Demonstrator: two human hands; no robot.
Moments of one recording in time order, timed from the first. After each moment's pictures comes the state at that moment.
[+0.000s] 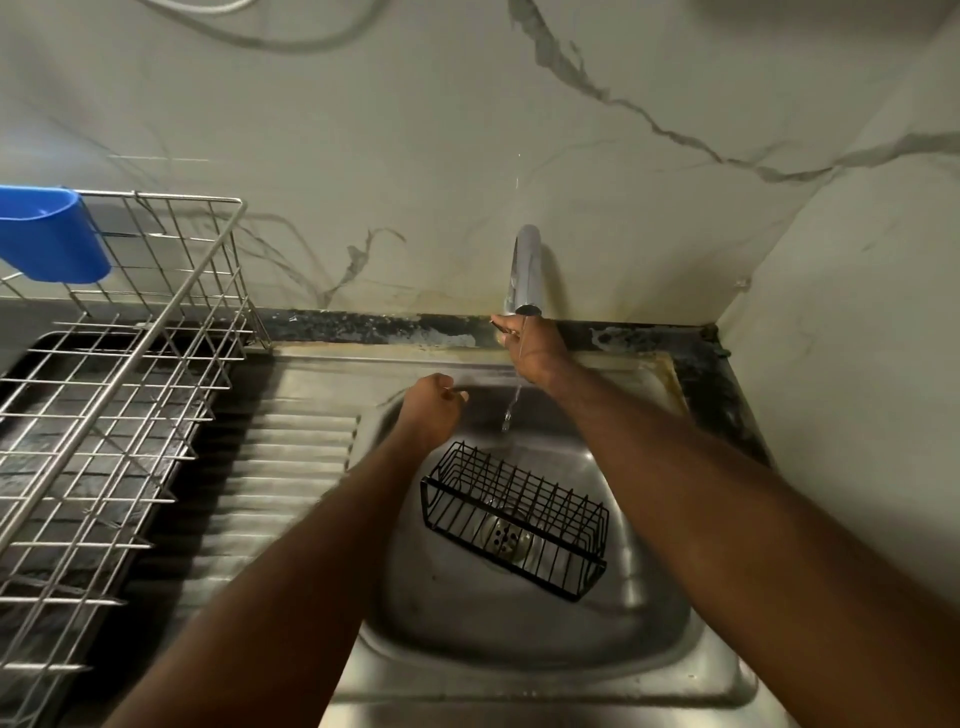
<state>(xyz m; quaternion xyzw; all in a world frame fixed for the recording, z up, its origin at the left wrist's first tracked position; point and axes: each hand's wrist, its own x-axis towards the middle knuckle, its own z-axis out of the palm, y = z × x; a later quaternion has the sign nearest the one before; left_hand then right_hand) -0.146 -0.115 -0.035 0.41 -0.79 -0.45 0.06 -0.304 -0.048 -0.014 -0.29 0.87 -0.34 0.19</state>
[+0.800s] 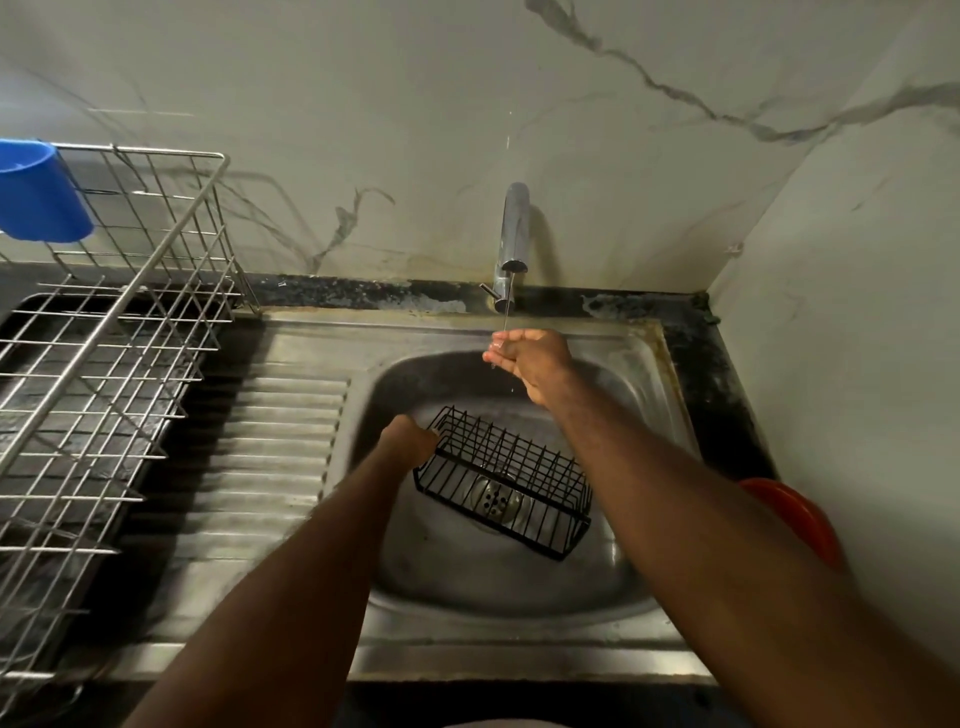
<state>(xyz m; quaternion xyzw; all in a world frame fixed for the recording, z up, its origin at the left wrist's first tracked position) -0.099 -0.103 -0.115 0.51 -0.73 -0.45 -0.07 -0.259 -0.003 -0.028 0.00 0.67 -0.66 0.35</state>
